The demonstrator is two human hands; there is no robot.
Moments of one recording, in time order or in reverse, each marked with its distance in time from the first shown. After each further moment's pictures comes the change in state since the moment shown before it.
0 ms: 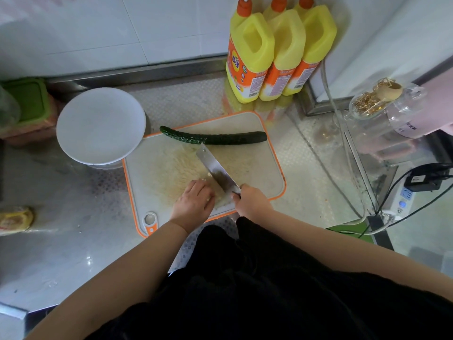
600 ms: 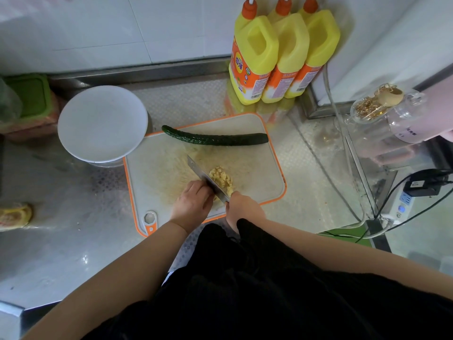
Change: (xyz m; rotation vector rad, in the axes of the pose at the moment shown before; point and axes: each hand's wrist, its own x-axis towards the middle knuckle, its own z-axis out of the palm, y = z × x) left_hand -0.001 0.000 -0.001 -0.025 0.057 -0.056; right_hand -0.008 -0.021 0.012 -0.175 -0.090 0.053
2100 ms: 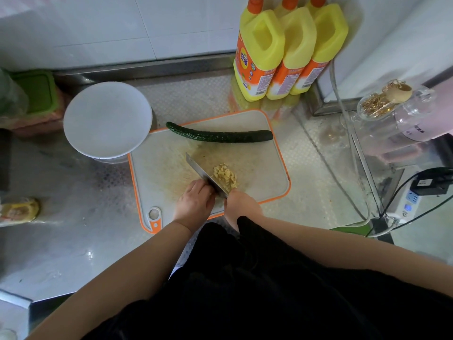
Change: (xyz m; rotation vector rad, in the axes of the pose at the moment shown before) left_hand -0.008 -0.001 0.004 0.022 -0.006 -0.068; right_hand 0.003 -0.009 0.010 0.020 0.035 -0.019
